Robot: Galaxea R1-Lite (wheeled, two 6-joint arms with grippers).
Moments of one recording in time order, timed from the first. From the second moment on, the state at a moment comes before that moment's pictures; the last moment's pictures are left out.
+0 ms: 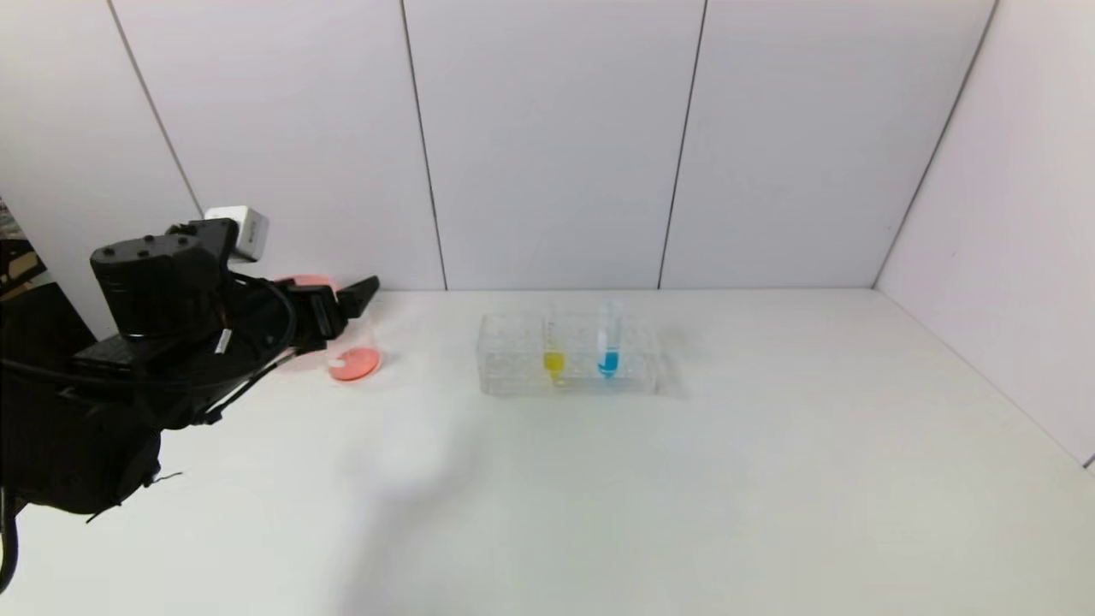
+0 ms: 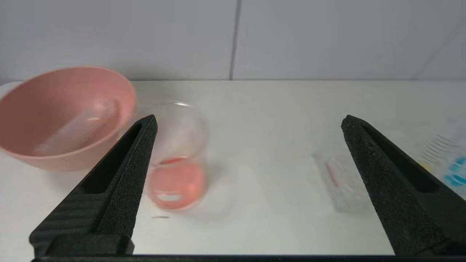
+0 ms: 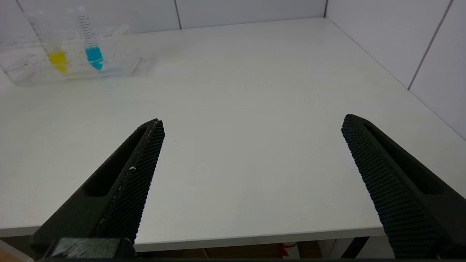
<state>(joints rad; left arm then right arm) -0.19 1.72 -0.66 -1.01 0.01 -0.13 0.00 0.00 0.00 0.00 -0.04 0.09</state>
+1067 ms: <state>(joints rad) -0.94 2.11 -1.14 -0.83 0.89 -0.23 0.00 0.00 0.00 0.00 -0.04 0.09</state>
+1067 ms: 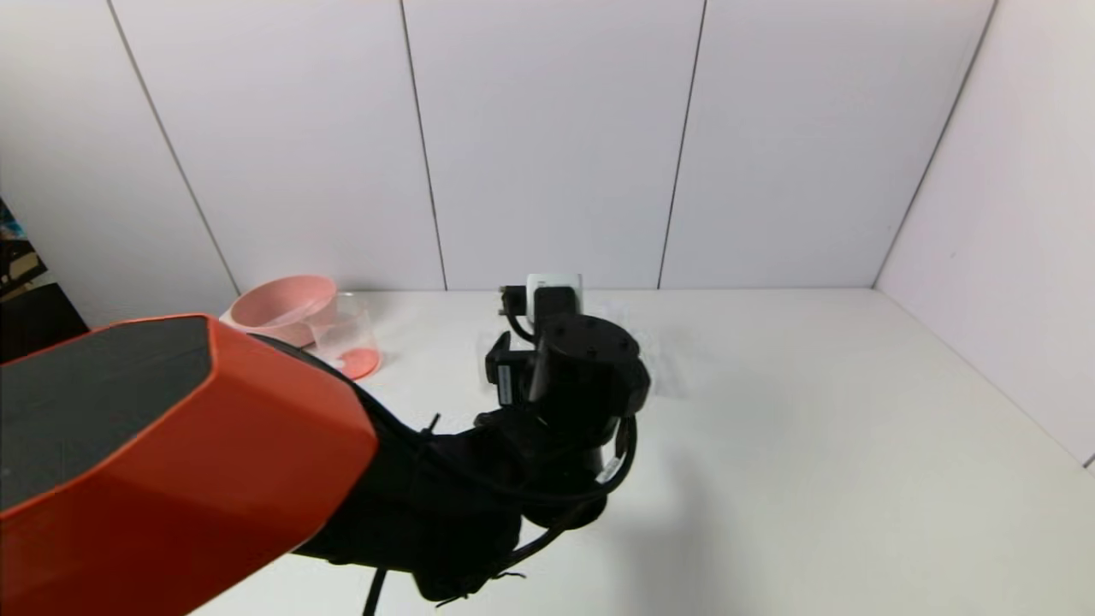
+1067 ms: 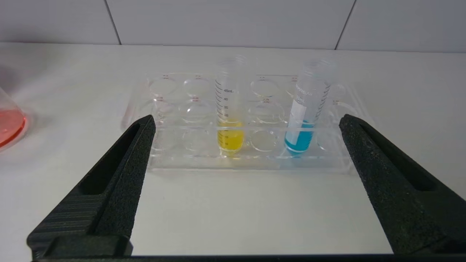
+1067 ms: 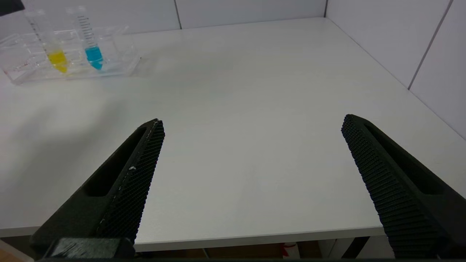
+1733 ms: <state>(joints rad) -1.00 2.37 -1.43 -0.81 0.96 -0.22 0.00 0.00 0.00 0.00 -0.04 0.09</state>
